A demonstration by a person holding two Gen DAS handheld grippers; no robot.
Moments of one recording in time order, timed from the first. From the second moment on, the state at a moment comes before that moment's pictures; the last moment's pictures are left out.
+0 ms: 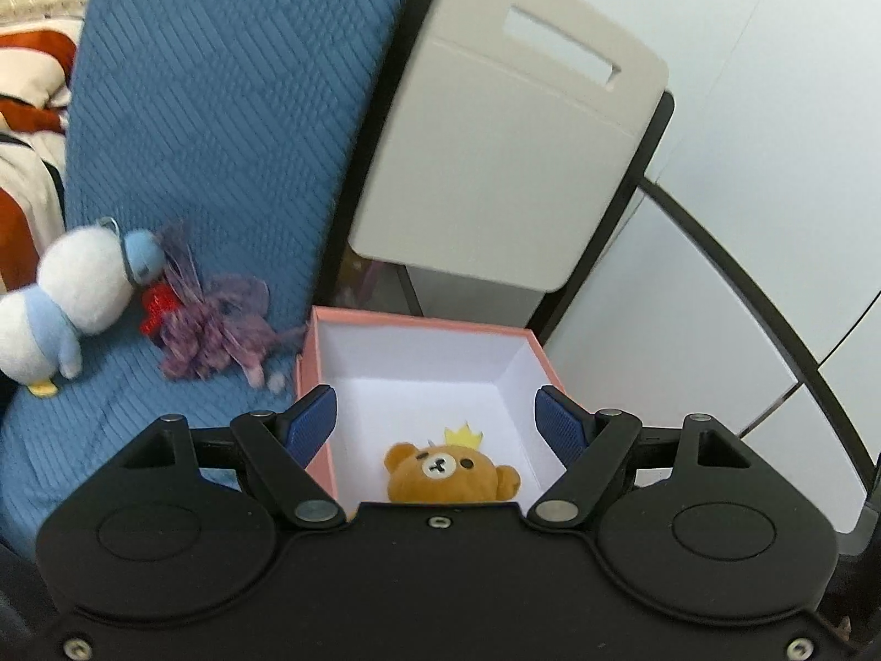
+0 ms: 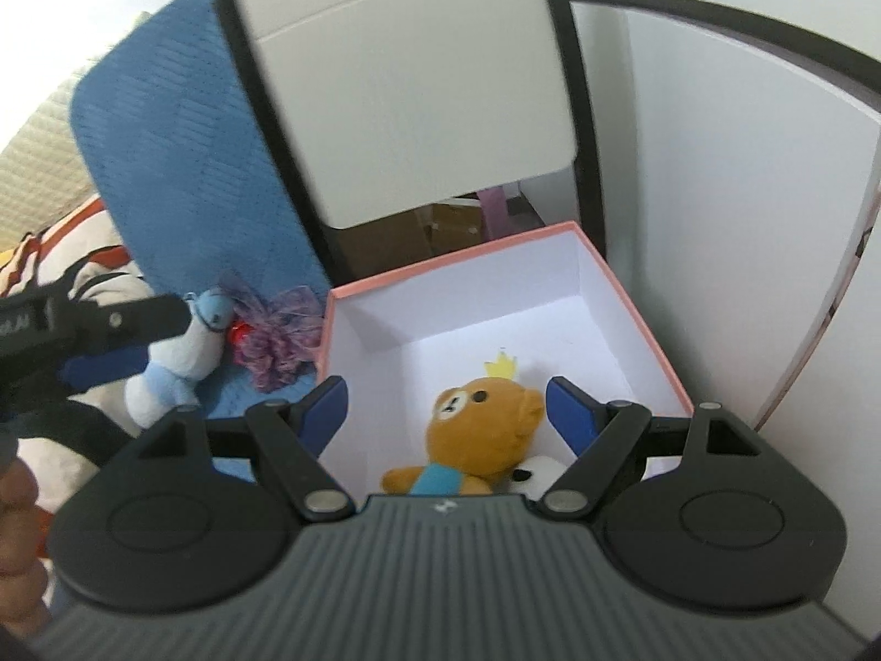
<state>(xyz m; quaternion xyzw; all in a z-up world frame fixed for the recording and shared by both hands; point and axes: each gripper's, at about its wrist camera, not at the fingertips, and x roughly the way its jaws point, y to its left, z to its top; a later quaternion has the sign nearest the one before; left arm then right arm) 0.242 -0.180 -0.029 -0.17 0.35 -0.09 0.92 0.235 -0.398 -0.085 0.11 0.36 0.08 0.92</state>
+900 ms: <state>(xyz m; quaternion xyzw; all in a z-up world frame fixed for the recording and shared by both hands) 0.160 -0.065 -0.013 -0.20 0.25 -0.02 0.95 0.191 -0.294 -0.073 0.06 0.31 0.14 0.94</state>
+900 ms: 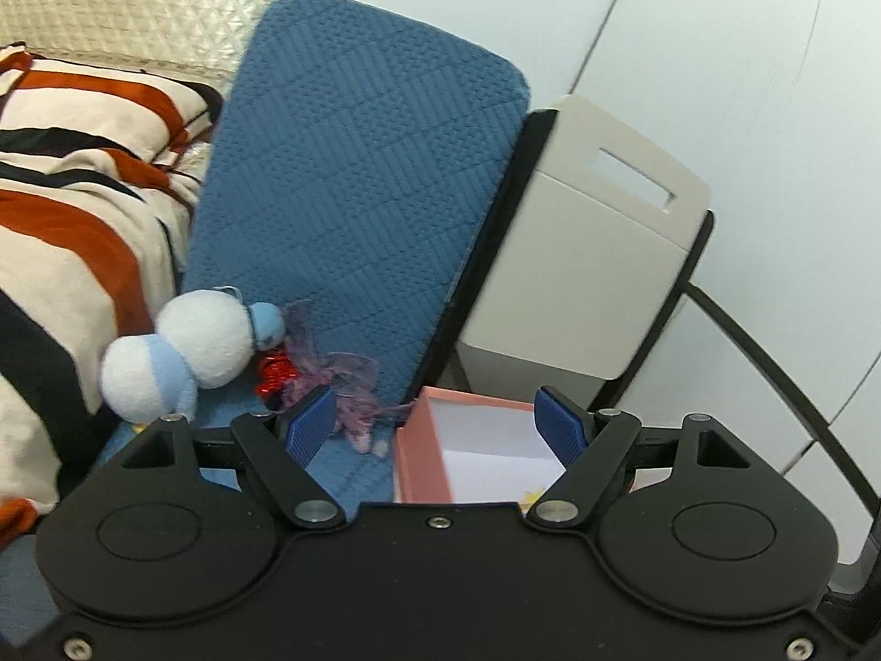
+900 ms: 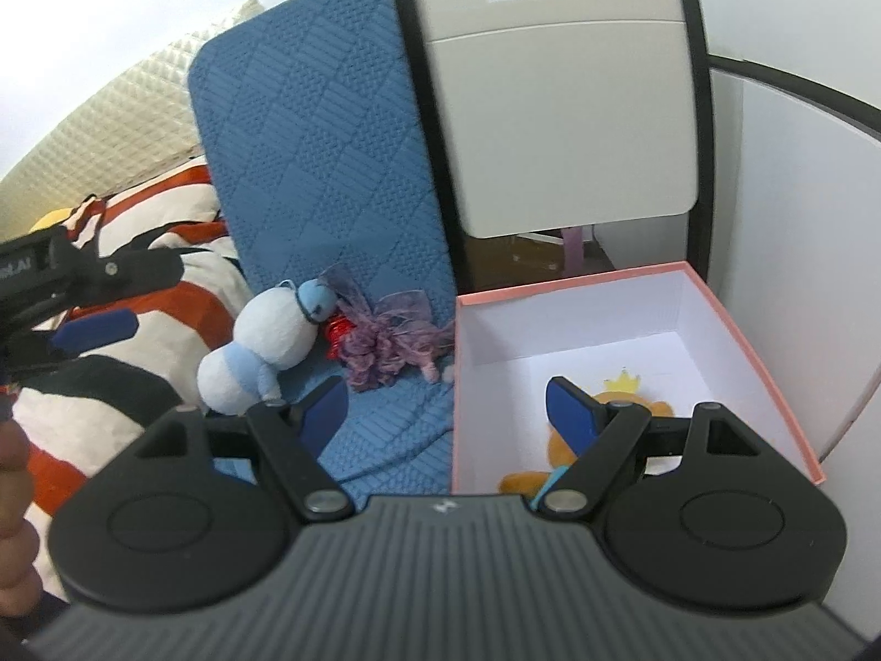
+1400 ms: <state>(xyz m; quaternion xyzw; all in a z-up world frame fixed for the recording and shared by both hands) 0.124 -0.022 -0.016 -0.18 0.25 0.02 0.95 0.178 -0.242 -0.084 0.06 0.32 0.15 0.93</state>
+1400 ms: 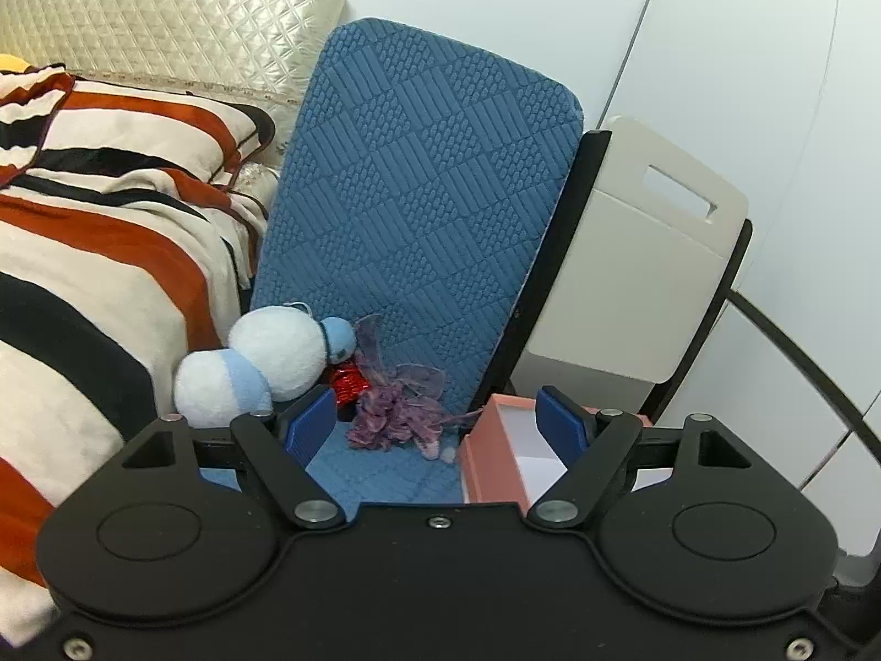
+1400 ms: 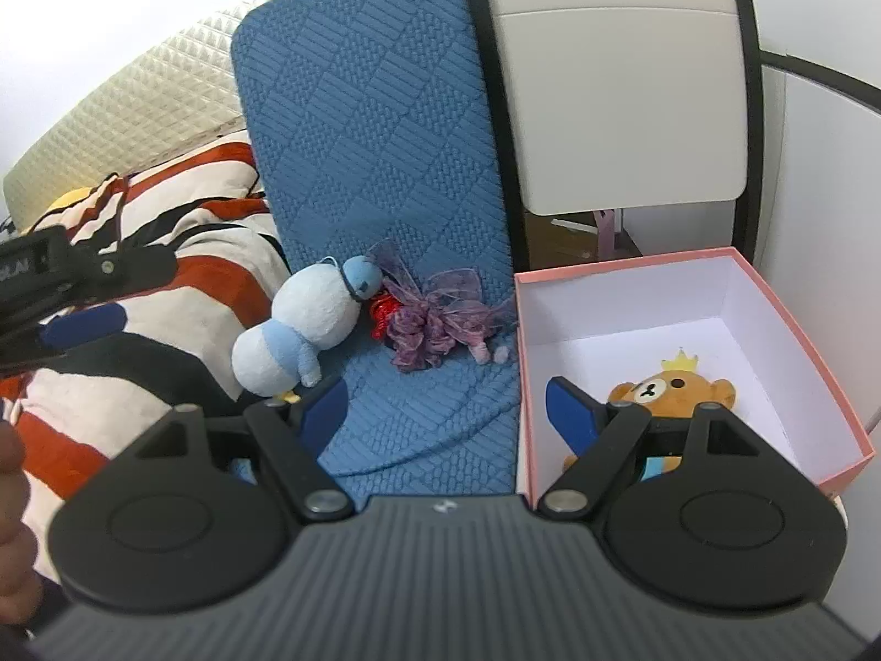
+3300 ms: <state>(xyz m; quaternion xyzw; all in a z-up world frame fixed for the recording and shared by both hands) 0.331 0.008 -0.168 -0.16 0.36 -0.01 0.92 0.307 -0.184 -0.216 0.04 0.34 0.23 0.91</state>
